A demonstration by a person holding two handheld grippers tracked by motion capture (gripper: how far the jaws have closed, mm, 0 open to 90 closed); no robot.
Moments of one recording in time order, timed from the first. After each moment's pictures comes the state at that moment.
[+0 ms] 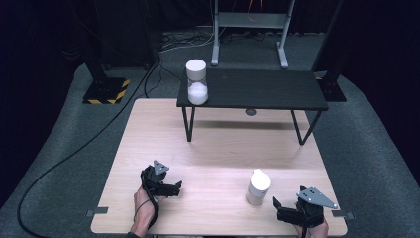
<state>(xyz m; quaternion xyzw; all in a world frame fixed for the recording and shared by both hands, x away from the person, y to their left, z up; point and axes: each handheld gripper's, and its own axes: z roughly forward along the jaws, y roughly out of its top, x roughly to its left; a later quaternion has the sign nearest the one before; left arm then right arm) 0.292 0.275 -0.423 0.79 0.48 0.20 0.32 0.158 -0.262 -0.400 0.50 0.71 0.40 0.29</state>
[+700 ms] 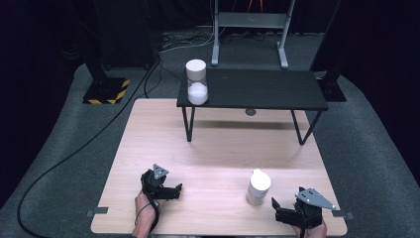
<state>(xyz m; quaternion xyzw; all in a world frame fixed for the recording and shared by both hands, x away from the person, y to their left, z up) 0.284 0.278 -0.438 0.78 0.48 0.21 0.34 0.155 -0.256 -0.398 0.50 0.71 0.40 0.29</state>
